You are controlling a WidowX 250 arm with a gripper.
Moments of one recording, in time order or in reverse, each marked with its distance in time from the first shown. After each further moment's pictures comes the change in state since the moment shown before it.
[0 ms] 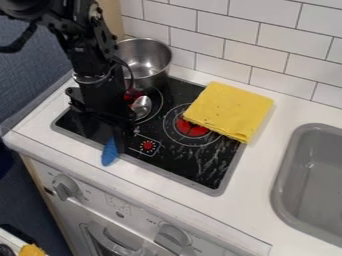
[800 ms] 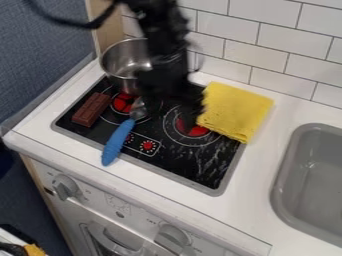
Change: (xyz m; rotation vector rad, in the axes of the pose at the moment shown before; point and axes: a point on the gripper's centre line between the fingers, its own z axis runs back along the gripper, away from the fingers) arm 0.080 -0.074 0.007 -0.070 -0.049 -0.029
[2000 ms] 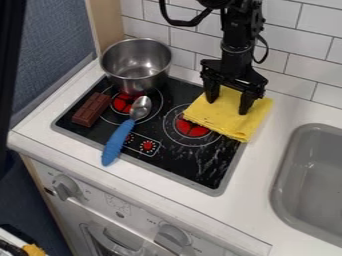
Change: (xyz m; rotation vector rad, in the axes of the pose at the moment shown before) arm 0.076 -0.020 -0.065 0.053 0.052 -0.013
